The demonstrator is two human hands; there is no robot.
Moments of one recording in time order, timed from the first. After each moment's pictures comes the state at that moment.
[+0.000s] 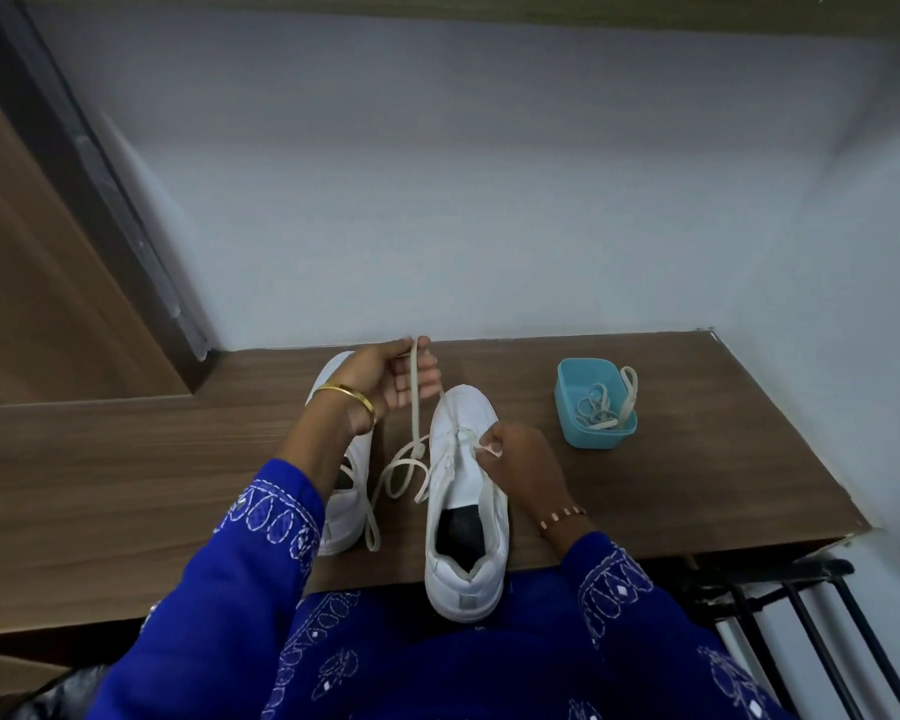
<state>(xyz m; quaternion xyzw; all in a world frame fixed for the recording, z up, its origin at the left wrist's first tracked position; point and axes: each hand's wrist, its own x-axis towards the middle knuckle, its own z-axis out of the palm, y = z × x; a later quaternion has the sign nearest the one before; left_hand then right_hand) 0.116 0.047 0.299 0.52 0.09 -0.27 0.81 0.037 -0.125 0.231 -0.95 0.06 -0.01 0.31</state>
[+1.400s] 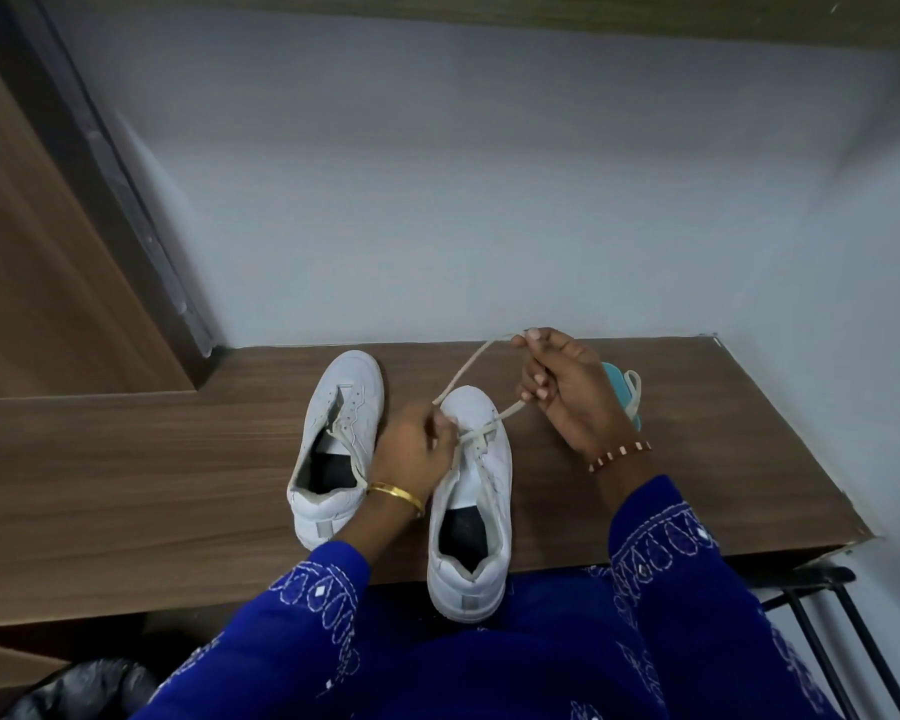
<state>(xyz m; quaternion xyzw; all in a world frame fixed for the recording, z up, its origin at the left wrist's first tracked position) 0.058 0.021 0.225 0.87 -0.08 0.09 0.47 0.056 -0.144 0.316 -0.59 0.02 -0.01 0.81</state>
